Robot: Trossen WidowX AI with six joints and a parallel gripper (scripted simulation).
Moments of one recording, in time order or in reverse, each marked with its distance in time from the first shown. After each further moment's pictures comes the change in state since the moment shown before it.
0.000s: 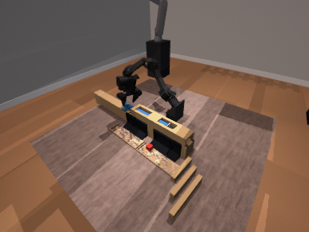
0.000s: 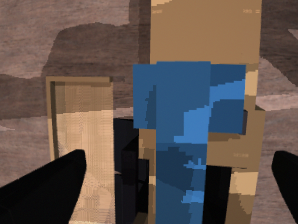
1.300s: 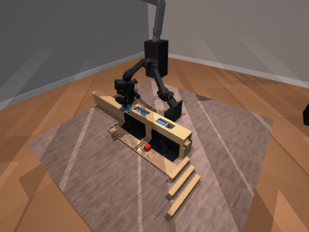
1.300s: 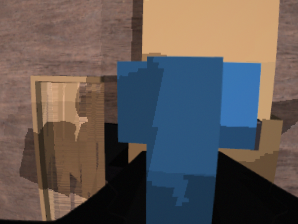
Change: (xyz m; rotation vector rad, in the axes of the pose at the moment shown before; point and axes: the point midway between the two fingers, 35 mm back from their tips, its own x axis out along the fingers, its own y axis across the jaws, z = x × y) arm 0.028 -0.004 -0.005 -0.008 0.000 0.001
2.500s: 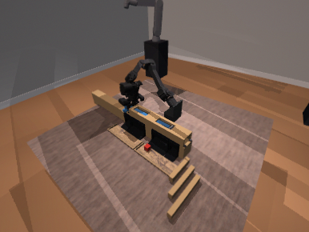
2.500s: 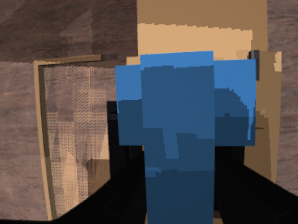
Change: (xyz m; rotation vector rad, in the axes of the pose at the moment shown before) arm -0.006 -0.001 -0.038 0.045 -0.058 0.004
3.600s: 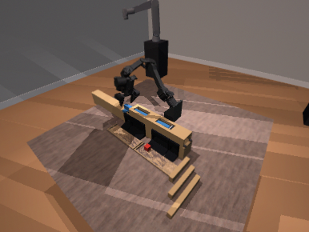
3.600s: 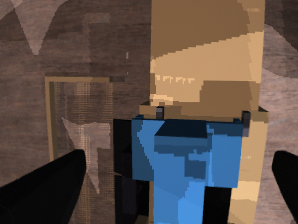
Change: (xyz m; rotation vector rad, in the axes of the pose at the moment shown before) arm -0.016 0.007 0.043 -0.036 0.059 -0.005
